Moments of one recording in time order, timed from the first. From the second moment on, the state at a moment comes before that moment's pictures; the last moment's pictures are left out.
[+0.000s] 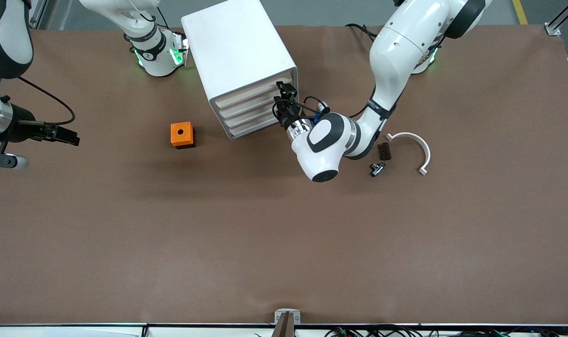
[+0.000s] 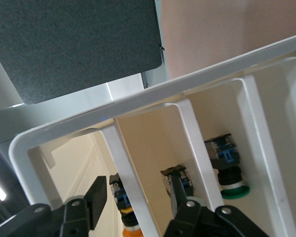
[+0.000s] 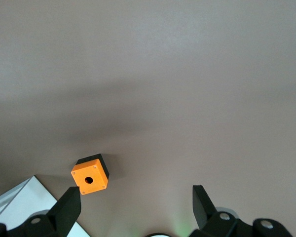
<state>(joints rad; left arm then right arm) -0.58 0.79 -0.16 -1.41 -0.97 1.37 -2.12 0.05 0.09 -0.08 -1.63 -0.02 1.53 0.12</state>
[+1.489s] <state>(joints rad) -0.60 0.81 -0.15 -1.41 -0.99 1.36 -2.20 0.36 0.09 -0.07 -1.63 0.10 1.57 0.77</state>
